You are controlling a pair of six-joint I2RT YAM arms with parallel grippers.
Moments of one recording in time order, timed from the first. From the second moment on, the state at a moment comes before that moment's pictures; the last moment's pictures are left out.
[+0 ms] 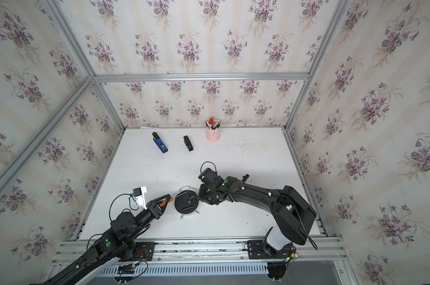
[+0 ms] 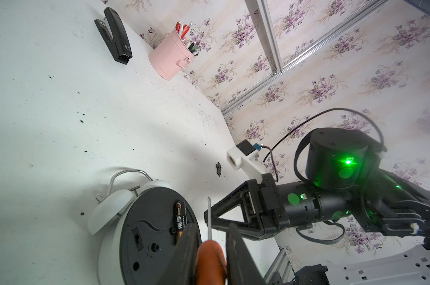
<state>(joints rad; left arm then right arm) -0.83 0.02 0.04 -0.12 -0.19 -0.96 0.92 1.53 0.96 -0.44 -0.19 1.11</state>
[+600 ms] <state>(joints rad) -0.73 0.38 0.34 -0.50 -0.31 -0.85 1.04 1.82 1.38 -0.77 -0.14 0.98</state>
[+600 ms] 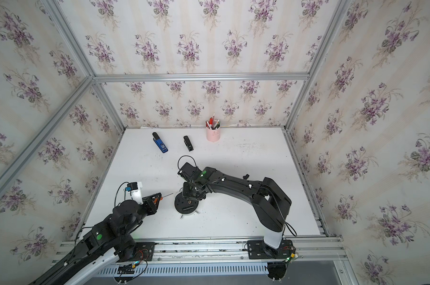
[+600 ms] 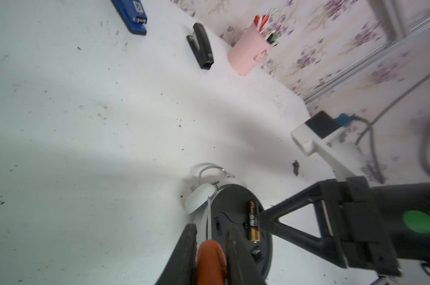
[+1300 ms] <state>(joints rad) -0.48 0.61 0.26 -0.18 -0.05 -0.72 1.06 1.95 1.52 -0.94 -0.04 0.96</state>
